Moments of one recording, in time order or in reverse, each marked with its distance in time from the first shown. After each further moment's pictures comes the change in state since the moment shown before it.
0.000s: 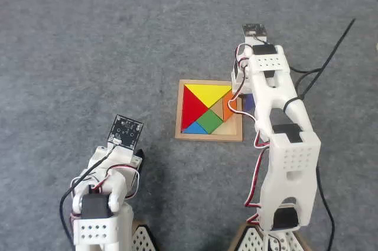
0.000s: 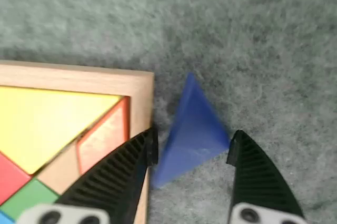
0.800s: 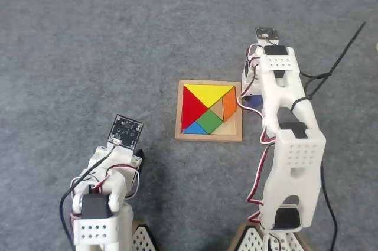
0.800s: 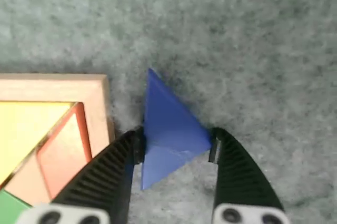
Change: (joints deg) left arm 0.0 0.0 0.0 0.0 0.0; right arm 4.5 2.6 -1.8 1.6 0.3
